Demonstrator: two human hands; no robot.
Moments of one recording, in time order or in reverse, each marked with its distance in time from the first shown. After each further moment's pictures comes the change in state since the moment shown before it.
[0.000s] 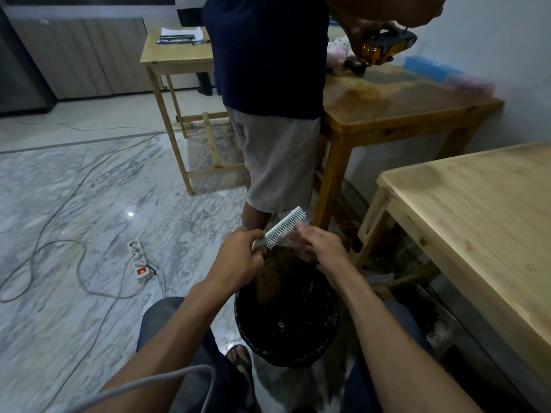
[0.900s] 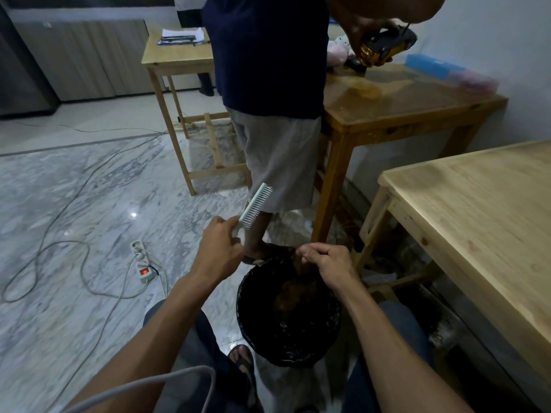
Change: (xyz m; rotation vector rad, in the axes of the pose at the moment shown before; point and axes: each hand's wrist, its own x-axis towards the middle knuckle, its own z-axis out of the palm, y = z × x) left_hand 0.007 -0.012 -0.022 -0.026 0.075 -0.151; right_hand -0.014 0.015 -0.010 -0.271 0.131 -0.051
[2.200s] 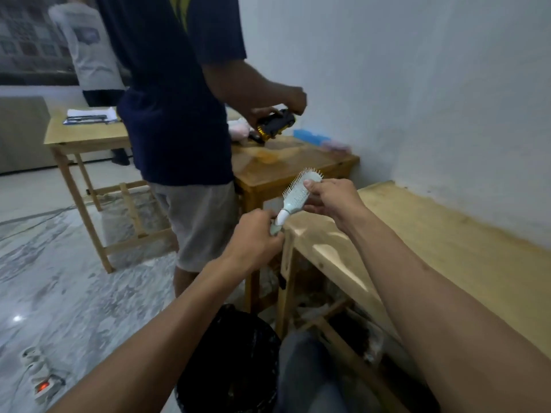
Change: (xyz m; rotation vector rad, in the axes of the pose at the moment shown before) left_hand 0.007 0.198 -0.009 -0.148 -0.158 0.523; right_hand -0.016 -0.182 -0.167 0.328 0.370 -0.102
